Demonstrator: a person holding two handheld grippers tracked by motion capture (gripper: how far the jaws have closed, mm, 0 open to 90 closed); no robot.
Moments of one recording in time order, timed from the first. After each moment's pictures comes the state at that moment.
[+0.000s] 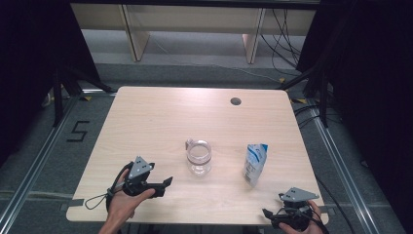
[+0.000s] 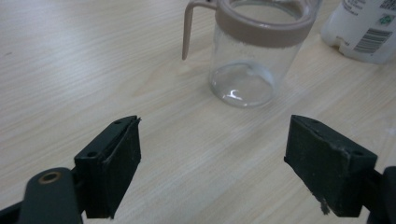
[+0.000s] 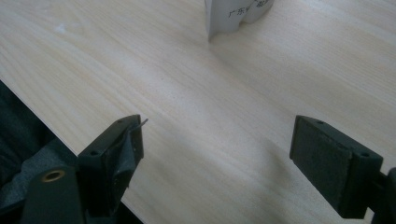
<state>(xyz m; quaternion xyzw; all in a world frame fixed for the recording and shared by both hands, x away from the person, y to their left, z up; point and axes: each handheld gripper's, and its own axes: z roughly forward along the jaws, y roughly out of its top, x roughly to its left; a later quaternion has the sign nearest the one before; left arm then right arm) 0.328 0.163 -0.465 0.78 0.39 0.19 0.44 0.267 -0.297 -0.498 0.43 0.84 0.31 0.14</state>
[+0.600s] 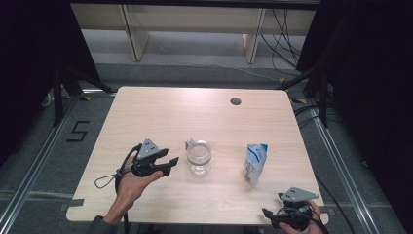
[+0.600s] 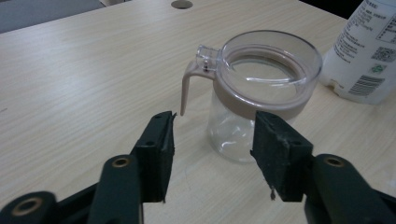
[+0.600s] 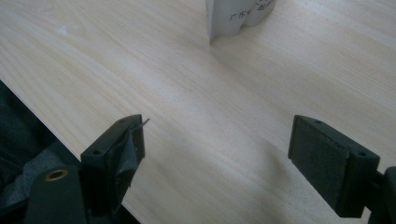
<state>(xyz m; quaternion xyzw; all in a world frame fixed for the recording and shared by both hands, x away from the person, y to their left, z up) 0.365 0.145 -0.437 0.78 0.38 0.20 0.46 0.269 -0.298 -0.499 0.41 0.84 0.32 0.15</state>
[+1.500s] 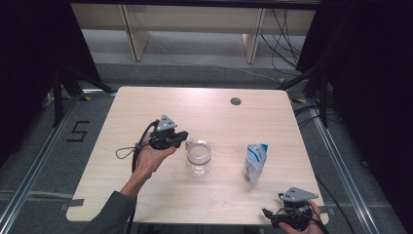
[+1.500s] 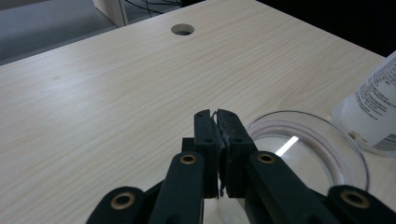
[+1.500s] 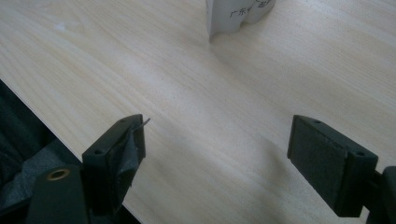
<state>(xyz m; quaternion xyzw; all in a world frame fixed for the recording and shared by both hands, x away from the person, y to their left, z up) 0.429 0.109 -0.416 0.79 0.37 0.19 0.45 0.267 -0.296 -0.499 0.43 0.84 0.31 0.14</state>
